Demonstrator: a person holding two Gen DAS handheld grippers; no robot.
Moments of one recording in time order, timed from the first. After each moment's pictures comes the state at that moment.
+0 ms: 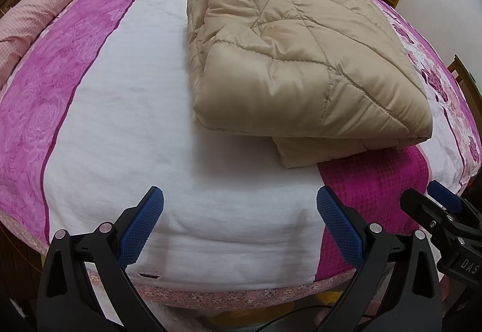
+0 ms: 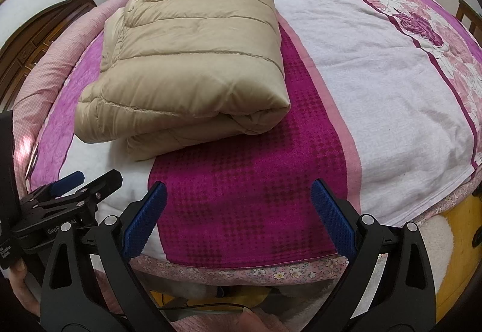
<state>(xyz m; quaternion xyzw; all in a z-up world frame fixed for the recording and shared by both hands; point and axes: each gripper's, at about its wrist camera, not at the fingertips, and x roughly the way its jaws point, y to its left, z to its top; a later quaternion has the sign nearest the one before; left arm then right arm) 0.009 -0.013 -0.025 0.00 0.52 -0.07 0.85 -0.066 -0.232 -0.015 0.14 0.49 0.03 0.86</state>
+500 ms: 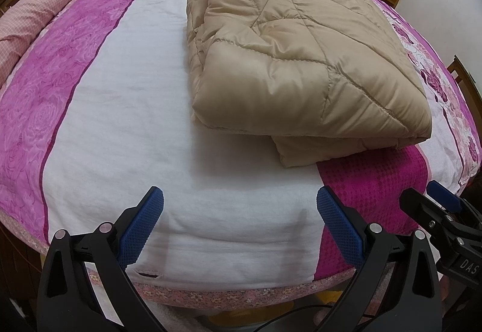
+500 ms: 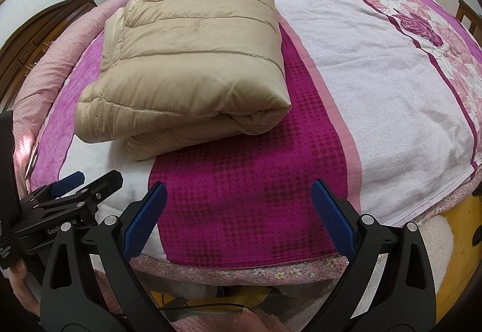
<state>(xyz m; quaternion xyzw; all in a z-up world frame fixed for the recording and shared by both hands) 0.008 -0.014 -0.025 0.00 0.52 -0.07 0.85 -0.066 -0.232 -0.015 0.14 0.49 0.03 0.86</state>
